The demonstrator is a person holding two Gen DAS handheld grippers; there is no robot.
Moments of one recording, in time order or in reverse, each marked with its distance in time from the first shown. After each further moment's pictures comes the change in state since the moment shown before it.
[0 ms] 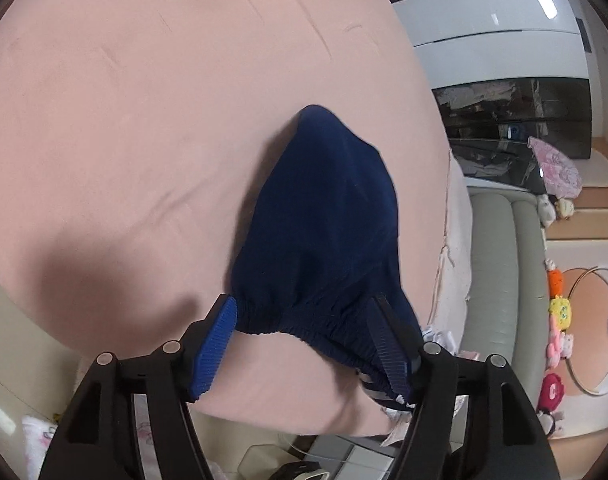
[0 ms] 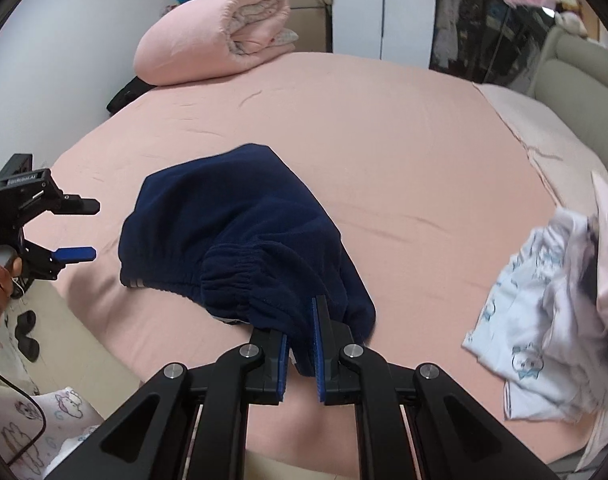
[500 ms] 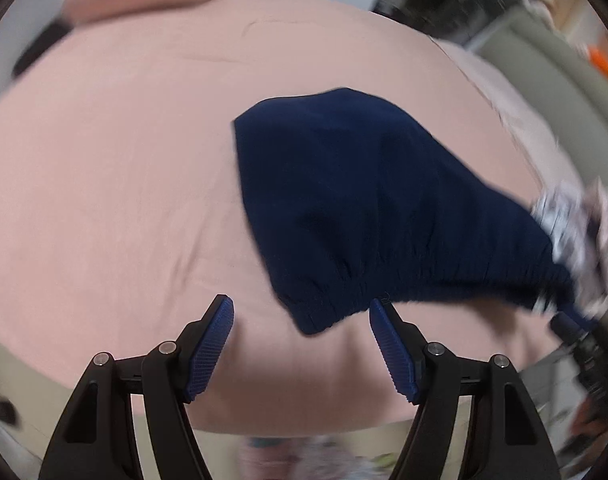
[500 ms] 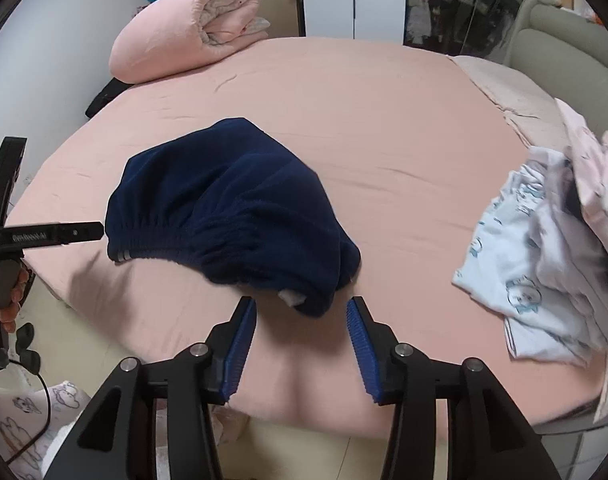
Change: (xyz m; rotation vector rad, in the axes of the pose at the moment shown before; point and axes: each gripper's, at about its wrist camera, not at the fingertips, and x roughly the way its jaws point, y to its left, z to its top) left arm 0.018 -0.062 -0.060 0.750 -0.077 0.439; right arm -0.008 0.003 -0.037 0.070 0.038 -0.060
